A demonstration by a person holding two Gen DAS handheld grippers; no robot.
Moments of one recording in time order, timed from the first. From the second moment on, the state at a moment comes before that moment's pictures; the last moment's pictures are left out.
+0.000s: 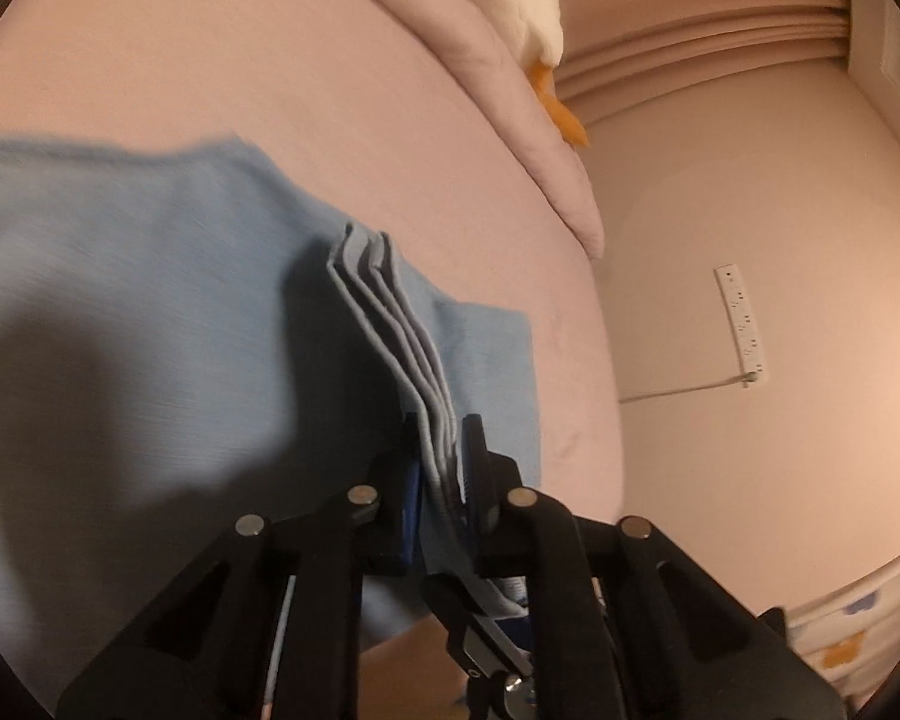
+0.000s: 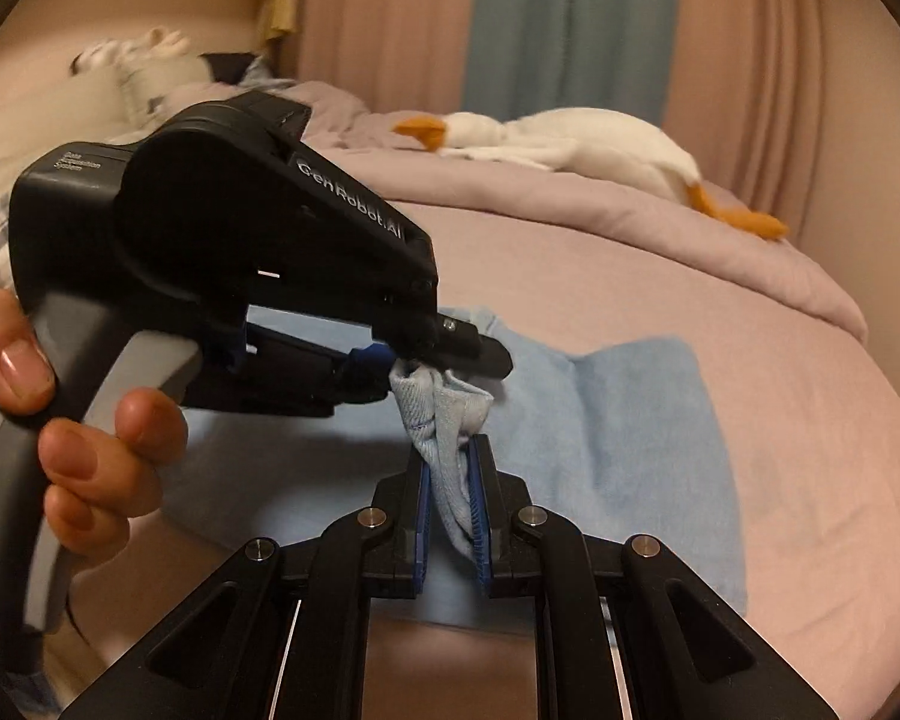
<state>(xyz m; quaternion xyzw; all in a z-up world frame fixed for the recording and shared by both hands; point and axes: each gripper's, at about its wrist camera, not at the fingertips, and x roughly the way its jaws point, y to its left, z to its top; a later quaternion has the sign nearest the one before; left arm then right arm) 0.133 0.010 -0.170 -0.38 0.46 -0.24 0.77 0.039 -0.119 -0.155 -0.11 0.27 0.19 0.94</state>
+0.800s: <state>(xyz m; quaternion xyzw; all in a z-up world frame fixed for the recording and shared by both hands) 0.135 0.001 -0.169 -0.26 0.48 -0.21 0.81 0.079 -0.216 -0.151 0.06 0.35 0.19 0.92</state>
